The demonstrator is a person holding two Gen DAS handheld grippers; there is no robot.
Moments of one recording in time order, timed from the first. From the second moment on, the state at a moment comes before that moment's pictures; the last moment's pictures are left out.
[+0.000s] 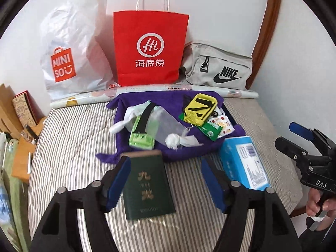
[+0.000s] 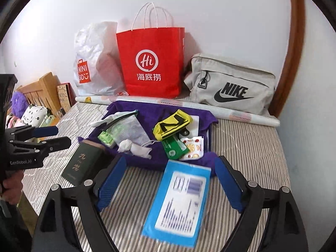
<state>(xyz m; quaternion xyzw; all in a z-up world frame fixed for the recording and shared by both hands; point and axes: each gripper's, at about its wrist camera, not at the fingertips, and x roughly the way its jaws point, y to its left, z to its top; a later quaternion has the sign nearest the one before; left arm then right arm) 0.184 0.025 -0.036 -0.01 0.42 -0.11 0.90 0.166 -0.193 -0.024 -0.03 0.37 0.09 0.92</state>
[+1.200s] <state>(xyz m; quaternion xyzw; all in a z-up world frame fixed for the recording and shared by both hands) 0.017 0.008 -0.029 -0.01 0.37 -0.05 0.93 -0.006 -0.184 -0.022 -0.02 0.34 0.08 0.94</state>
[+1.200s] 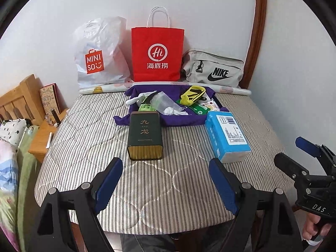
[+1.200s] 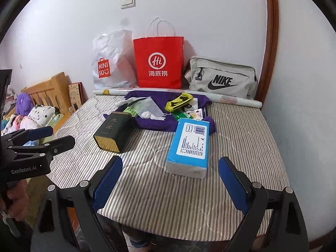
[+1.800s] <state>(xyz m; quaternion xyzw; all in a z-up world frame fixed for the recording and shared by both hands) 0.013 0.008 -0.030 -0.01 0.37 -0.04 0.93 -0.008 -0.187 -0.024 -0.01 0.35 0.07 0.94</state>
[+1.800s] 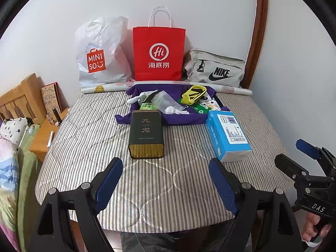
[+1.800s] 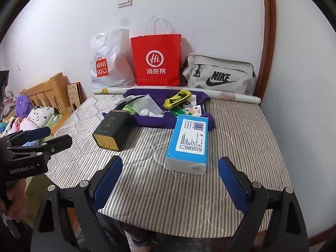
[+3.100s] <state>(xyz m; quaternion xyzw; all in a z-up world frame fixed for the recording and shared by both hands) 0.011 0.006 -0.029 -0.01 0.37 -0.04 0.93 -0.011 -0.186 -0.024 -0.01 0.35 0.07 0.93</state>
